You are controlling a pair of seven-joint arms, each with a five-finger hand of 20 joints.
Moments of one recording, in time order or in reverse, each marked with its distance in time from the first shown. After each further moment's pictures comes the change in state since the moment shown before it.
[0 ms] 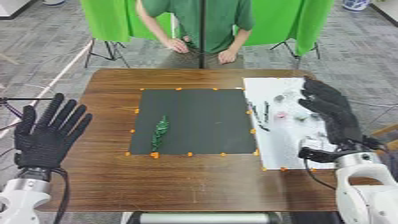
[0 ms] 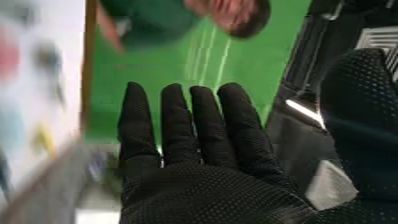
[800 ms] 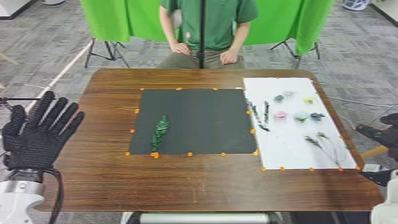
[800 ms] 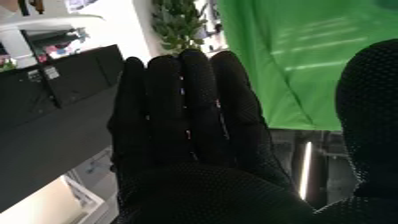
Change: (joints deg) left arm 2.1 -0.1 -2.0 -1.7 0.0 0.2 1.9; right arm -13.1 10.9 9.2 -3.4 -51.4 2.9 36.5
